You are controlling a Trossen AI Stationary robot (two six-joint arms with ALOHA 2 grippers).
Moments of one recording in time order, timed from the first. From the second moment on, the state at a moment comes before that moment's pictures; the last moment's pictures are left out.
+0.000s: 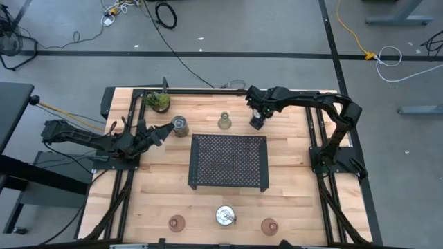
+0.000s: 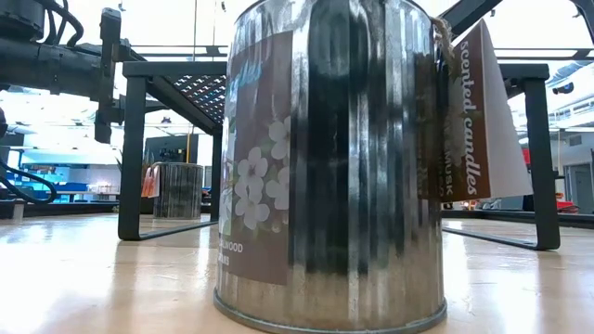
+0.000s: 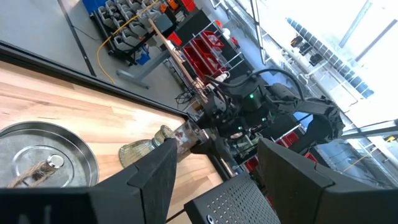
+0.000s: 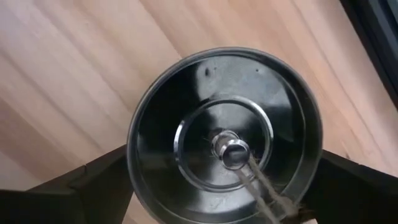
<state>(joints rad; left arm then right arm) -0.18 0.41 0.01 0.47 -0.82 -0.88 -0.53 1.75 1.19 -0.82 0.16 0.11</state>
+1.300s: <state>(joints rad) -0.18 0.41 0.01 0.47 -0.83 -0.88 -0.52 1.69 1.65 -1.24 0.07 0.10</state>
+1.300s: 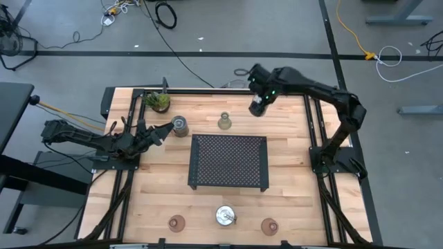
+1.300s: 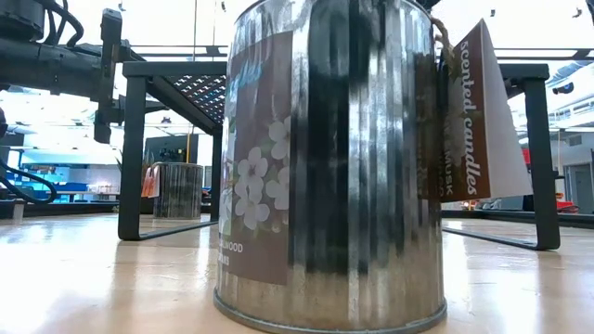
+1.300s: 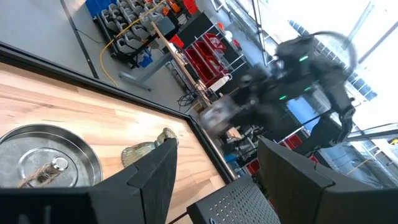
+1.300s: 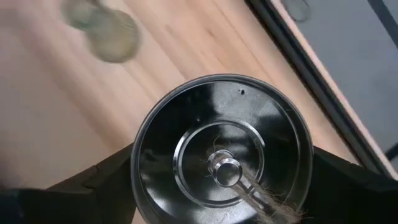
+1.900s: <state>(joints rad) -0.18 0.41 0.01 0.47 -0.83 -0.88 -0.03 1.67 2.05 -1.57 0.01 0.47</state>
